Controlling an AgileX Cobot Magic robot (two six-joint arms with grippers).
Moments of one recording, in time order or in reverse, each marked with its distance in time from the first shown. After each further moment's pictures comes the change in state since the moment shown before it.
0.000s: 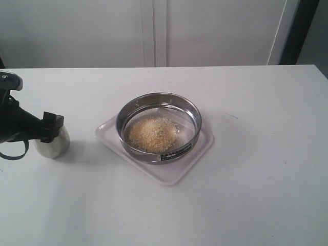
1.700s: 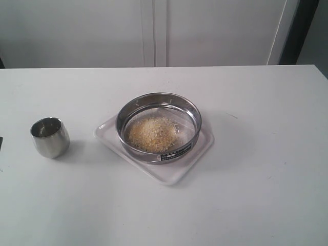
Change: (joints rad) left arm 0.024 -0.587 -0.002 -0.029 0.745 0.036; right arm 0.000 0.000 0.000 0.000 0.000 0.000
